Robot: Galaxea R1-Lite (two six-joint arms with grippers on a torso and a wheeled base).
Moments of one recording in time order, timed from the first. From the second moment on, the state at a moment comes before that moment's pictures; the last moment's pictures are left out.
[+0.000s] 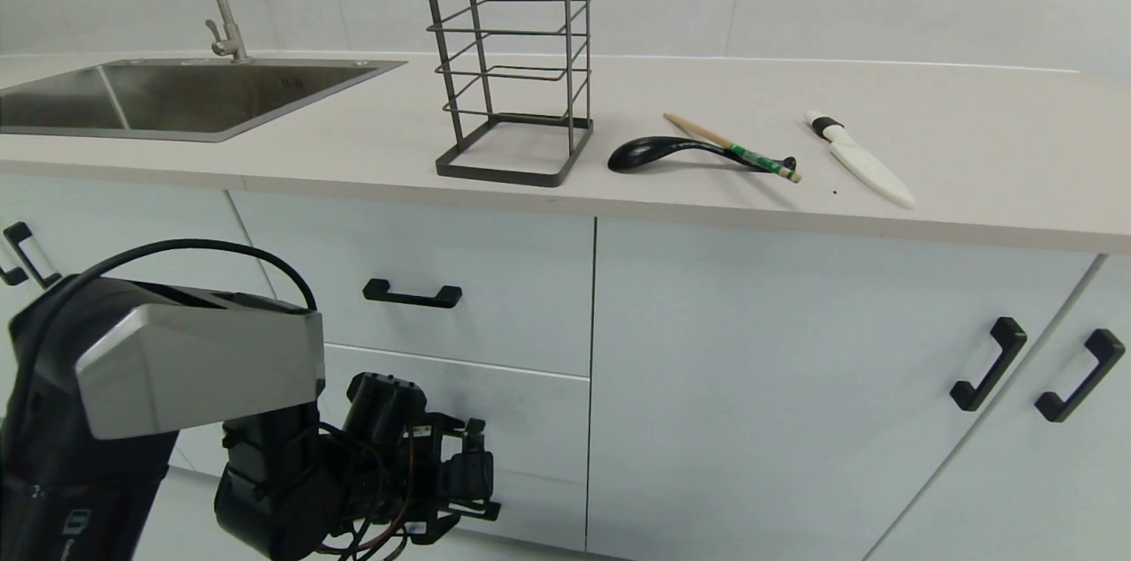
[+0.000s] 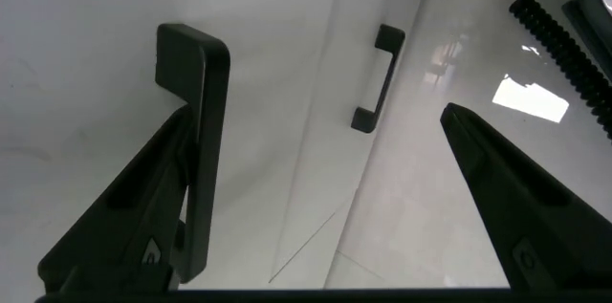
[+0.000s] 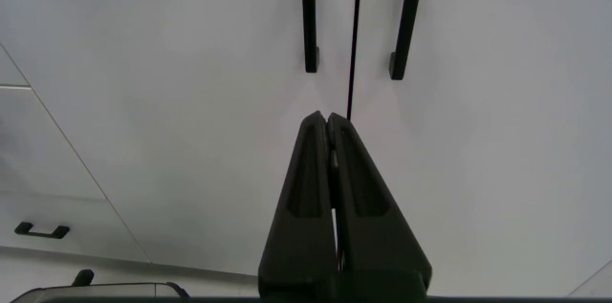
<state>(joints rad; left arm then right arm) -0.38 2.36 -0.50 -0.96 -0.14 1.20 0.00 0.00 0.00 0.01 -0.02 0.02</state>
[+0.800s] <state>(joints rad) -0.37 2.33 -0.25 -1.16 -0.10 1.14 0.00 0.00 0.00 0.01 -0.02 0.02</state>
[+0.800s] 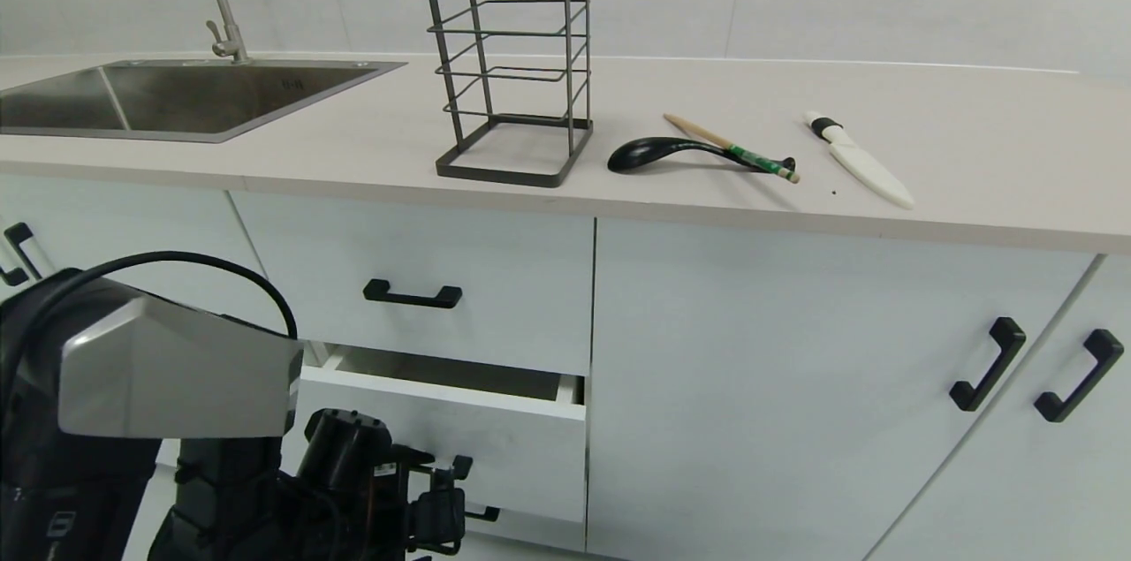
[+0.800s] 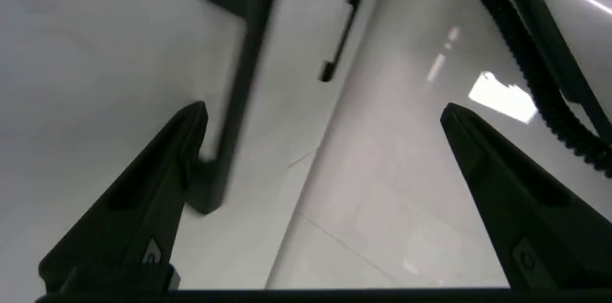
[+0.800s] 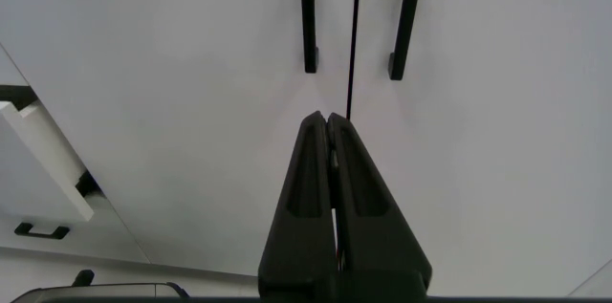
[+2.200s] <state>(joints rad) -0.52 2.02 -0.24 -1.30 -0.17 0.99 0.00 0.00 0.00 0.01 -0.02 0.02</state>
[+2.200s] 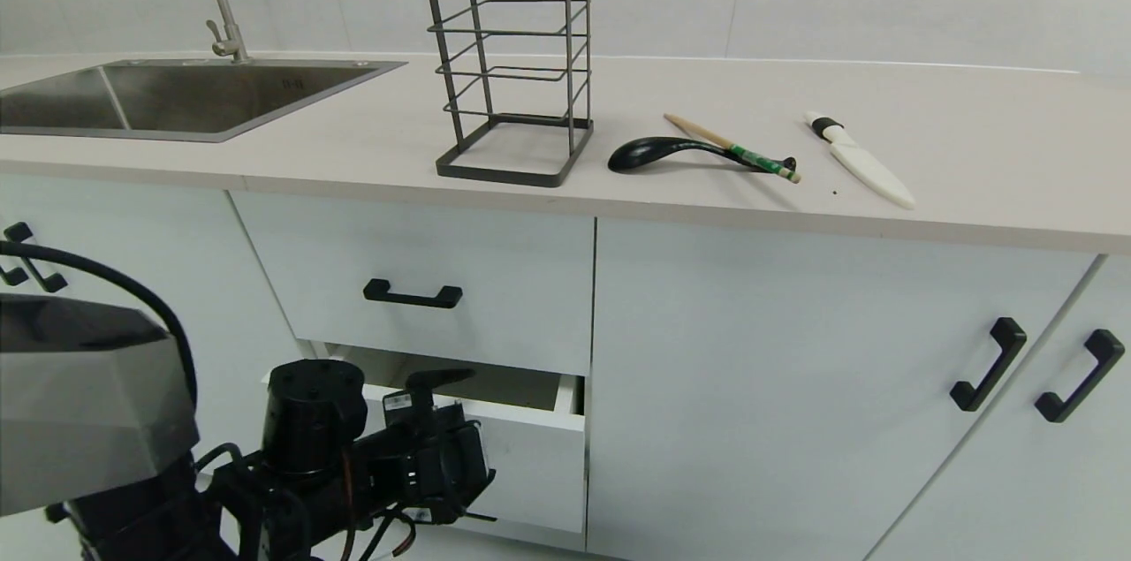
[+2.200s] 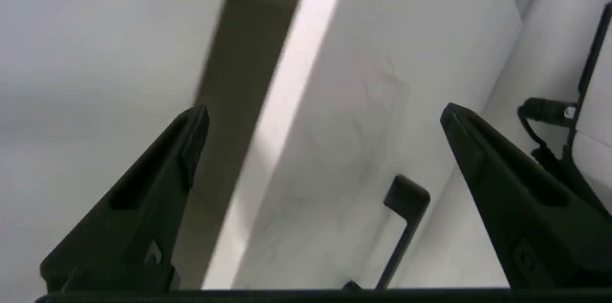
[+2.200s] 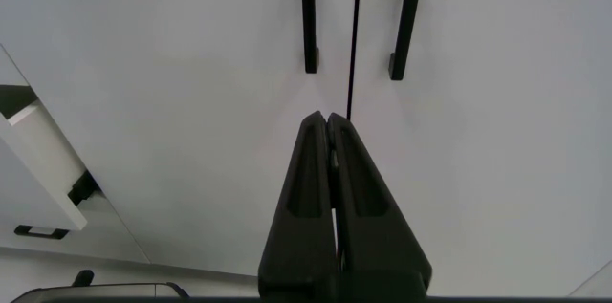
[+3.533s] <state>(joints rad) -0.66 1.91 0.00 -1.38 -0.18 1.01 0.00 0.00 0.00 0.01 -0.02 0.02</state>
